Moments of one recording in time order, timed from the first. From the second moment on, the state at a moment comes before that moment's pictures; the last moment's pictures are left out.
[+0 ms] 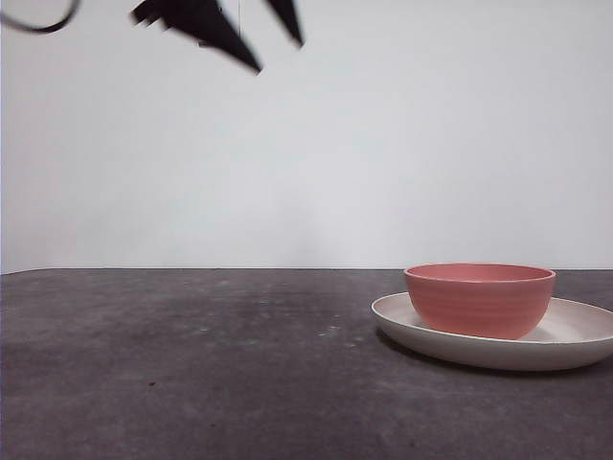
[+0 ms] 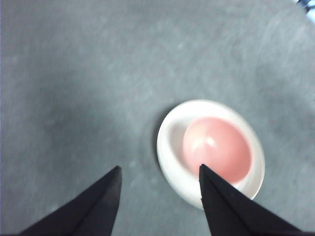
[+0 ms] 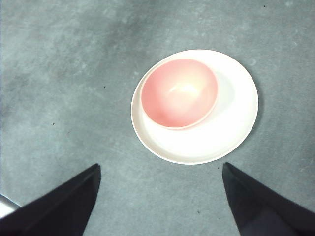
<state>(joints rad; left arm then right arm) -0.64 1.43 1.38 -0.59 0.10 -0.25 0.11 0.72 0.98 -1.02 -0.39 0.04</state>
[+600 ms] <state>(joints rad) -0.65 1.07 0.92 -0.57 0.20 -0.25 0.11 0.72 0.98 -1.02 -0.38 0.04</state>
